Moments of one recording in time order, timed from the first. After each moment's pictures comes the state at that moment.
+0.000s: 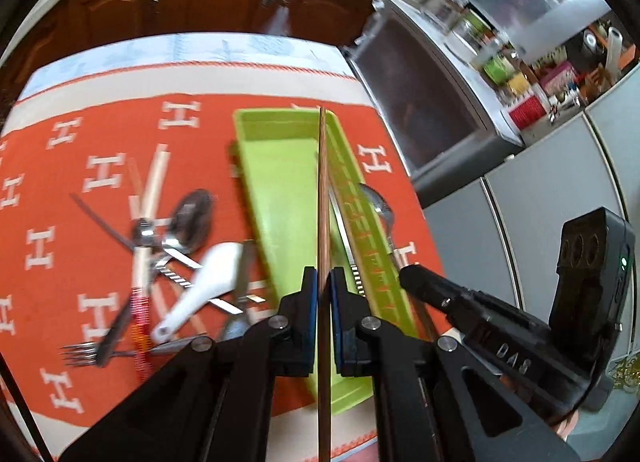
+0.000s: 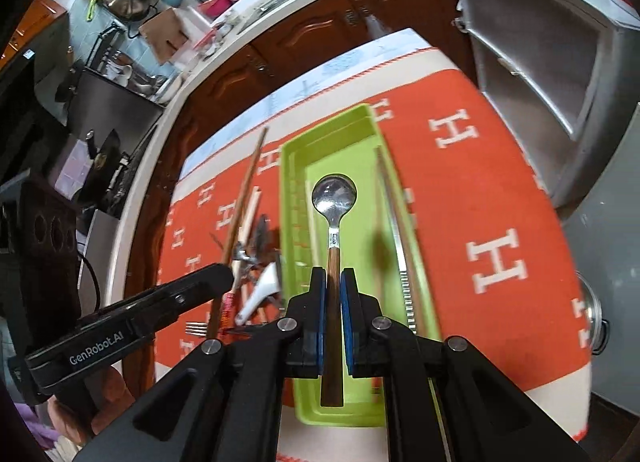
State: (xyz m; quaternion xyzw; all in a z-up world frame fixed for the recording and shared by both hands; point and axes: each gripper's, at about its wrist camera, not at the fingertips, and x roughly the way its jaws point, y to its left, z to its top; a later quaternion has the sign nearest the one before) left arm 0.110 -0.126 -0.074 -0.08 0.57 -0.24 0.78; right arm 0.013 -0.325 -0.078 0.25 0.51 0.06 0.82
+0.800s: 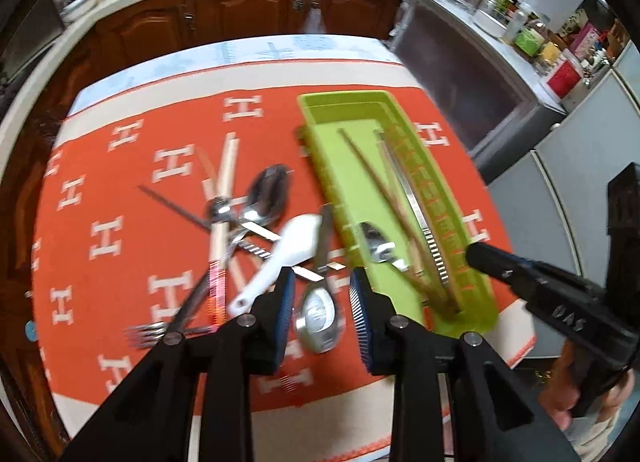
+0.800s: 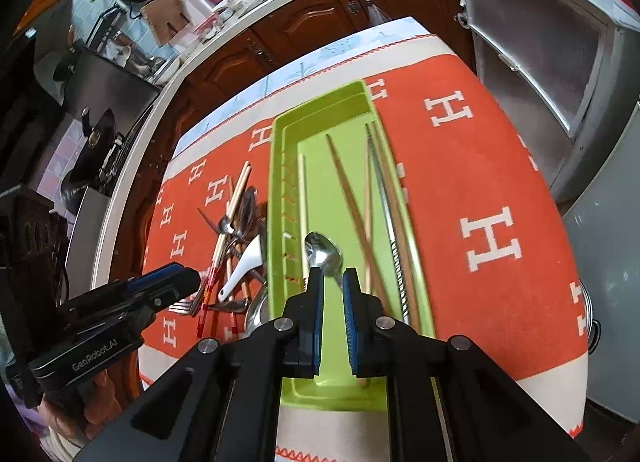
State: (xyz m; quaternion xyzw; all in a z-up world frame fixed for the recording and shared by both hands) left arm 0.078 -0.083 -0.077 0.01 0.55 -0.16 0.82; right arm 0.009 -0.306 -0.099 0.22 0.52 0.07 0.82
